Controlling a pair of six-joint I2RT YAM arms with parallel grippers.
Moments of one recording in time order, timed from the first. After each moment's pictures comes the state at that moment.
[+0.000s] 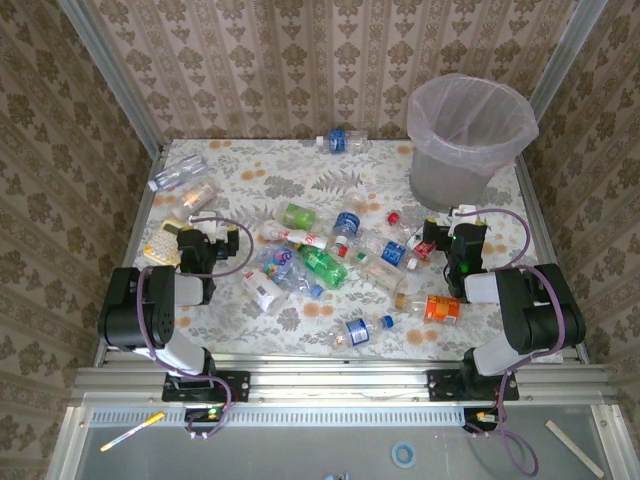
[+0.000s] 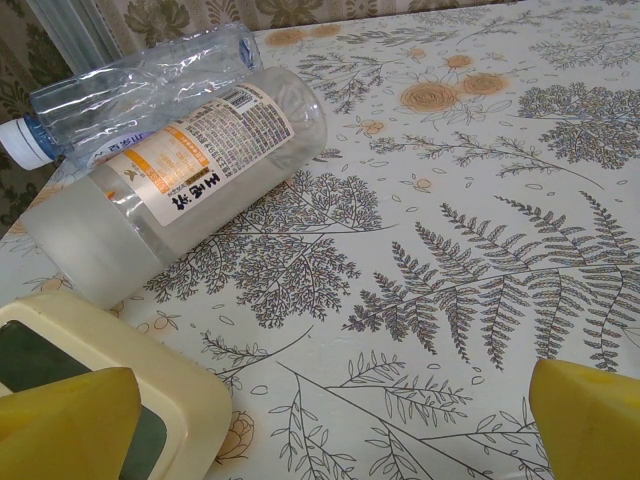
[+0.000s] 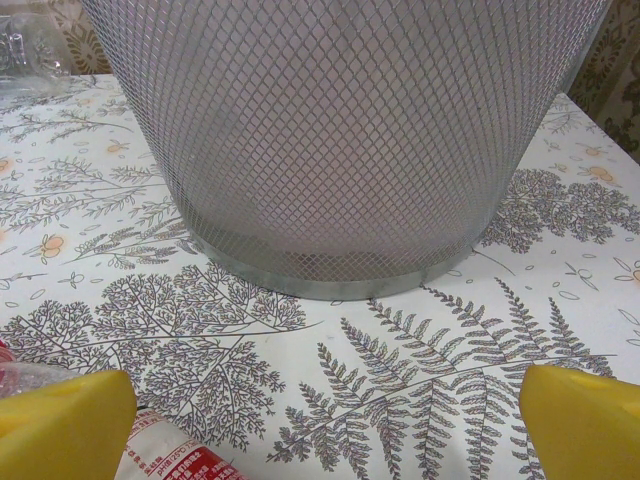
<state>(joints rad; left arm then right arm) -0.02 1.57 0.37 0.83 -0.02 0.11 0.04 1.54 0.39 0.80 0.23 0.06</state>
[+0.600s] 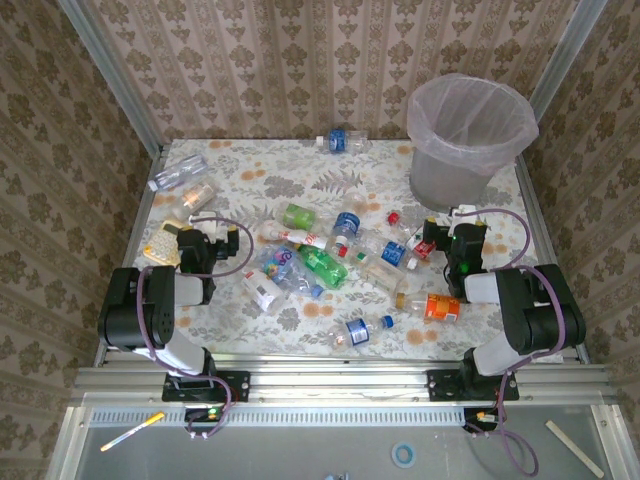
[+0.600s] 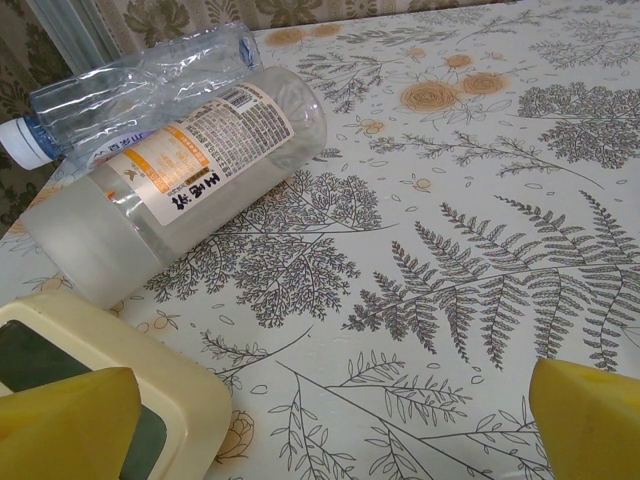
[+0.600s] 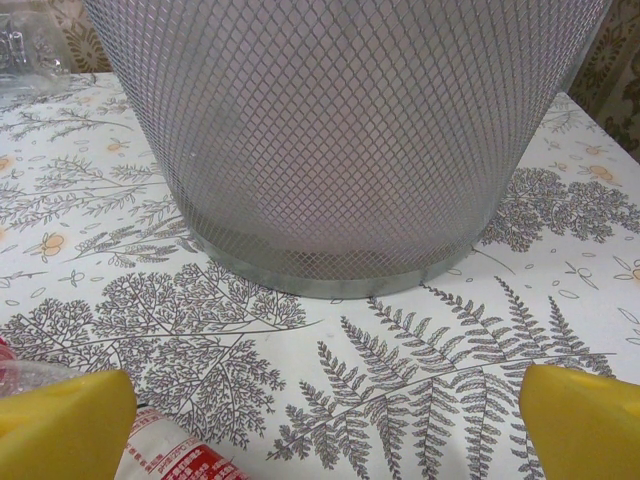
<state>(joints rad) -0.02 1.56 0.37 0.82 -0.02 0.11 0.04 1.52 0.39 0.79 0.23 0.06</state>
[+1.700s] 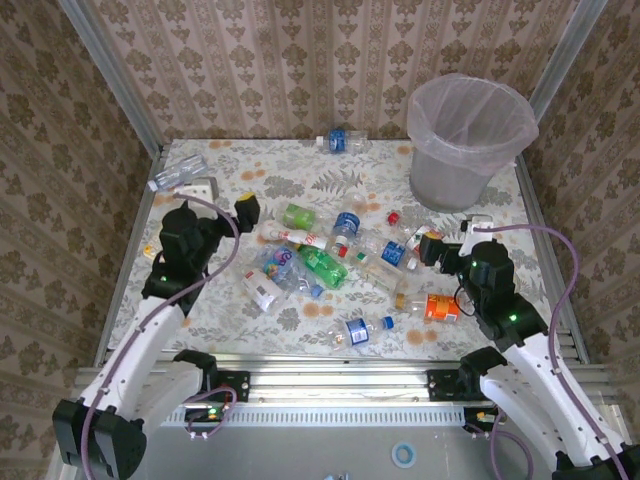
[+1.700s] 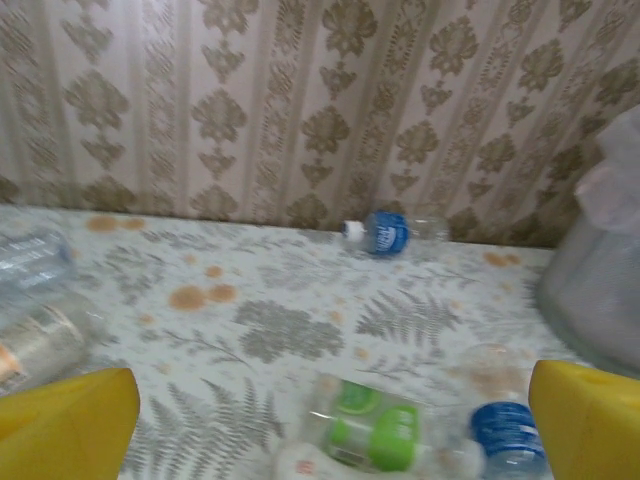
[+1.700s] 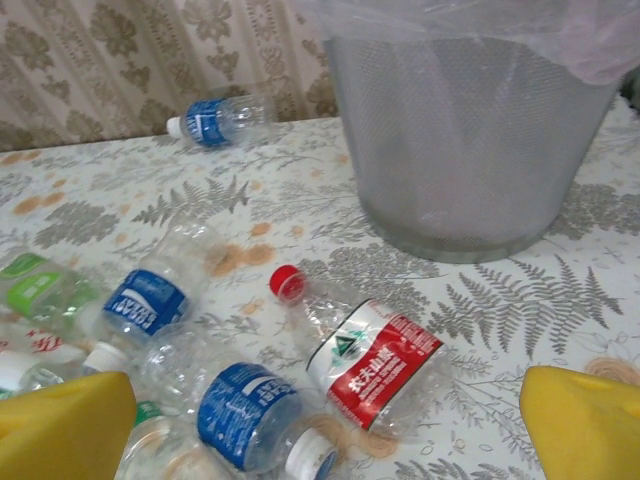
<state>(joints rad) -0.31 0.89 0.74 -0.02 0.04 -0.27 0.31 0.58 0.58 -0.36 0.23 0.25</state>
